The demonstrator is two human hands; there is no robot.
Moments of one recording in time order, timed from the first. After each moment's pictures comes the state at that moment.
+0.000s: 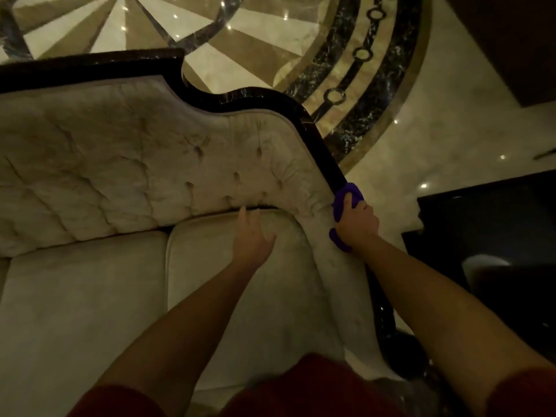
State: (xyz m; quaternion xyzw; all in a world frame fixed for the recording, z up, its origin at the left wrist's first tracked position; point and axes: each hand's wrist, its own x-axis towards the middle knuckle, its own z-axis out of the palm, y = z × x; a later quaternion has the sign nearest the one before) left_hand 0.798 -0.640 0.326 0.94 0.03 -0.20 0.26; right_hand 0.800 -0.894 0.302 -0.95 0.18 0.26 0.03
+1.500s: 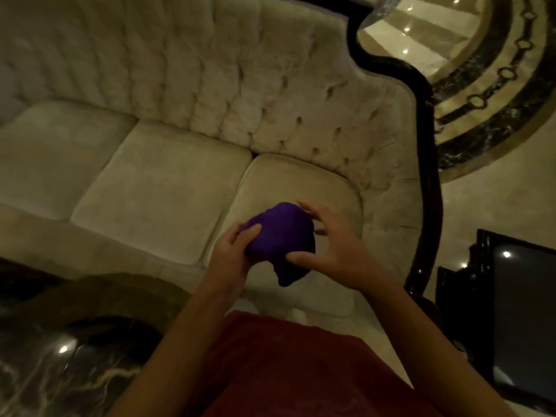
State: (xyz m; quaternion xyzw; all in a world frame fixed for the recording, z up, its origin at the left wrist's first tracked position) left_hand 0.432 -0.488 0.475 0.50 0.29 -0.01 0.82; right_hand 0.511 -0.688 0.504 -0.82 -0.24 0.25 0.46
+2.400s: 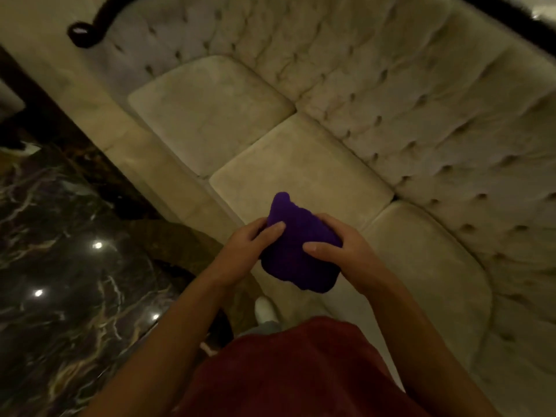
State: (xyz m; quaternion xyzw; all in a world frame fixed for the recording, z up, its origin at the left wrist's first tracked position) left_hand 0.299 -0.053 0.492 0.56 0.32 0.04 0.76; right_hand 0.454 -0.206 0.500 -0.64 -0.23 0.51 0.54
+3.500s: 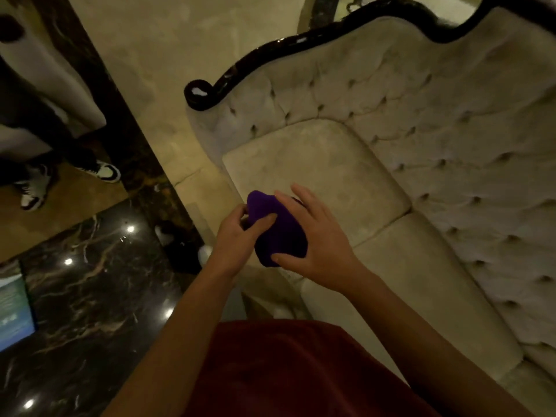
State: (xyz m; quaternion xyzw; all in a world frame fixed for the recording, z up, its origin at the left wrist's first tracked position) left_hand 0.324 0.554 0.445 0.49 0.48 0.23 0.69; right_hand 0.481 0.454 0.468 -0.71 -0.60 0.26 0.25
